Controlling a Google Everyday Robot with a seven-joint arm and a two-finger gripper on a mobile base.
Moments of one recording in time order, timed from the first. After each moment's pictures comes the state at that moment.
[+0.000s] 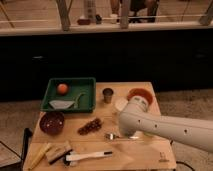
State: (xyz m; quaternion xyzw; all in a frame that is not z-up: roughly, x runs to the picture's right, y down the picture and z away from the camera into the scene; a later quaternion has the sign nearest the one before) arm 0.097 0.236 0.736 -0.29 -0.03 0.03 0.95
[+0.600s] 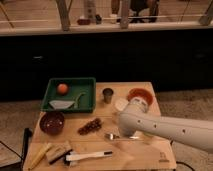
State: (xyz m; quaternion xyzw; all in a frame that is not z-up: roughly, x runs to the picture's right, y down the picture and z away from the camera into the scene) arm 0.094 0.249 0.754 -0.30 -0.04 0.03 0.95
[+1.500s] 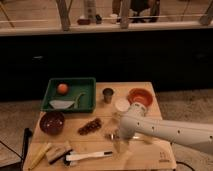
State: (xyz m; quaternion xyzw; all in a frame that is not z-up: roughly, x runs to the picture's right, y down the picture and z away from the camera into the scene) arm 0.092 0.283 0.790 -0.33 -0.07 0.02 0.94
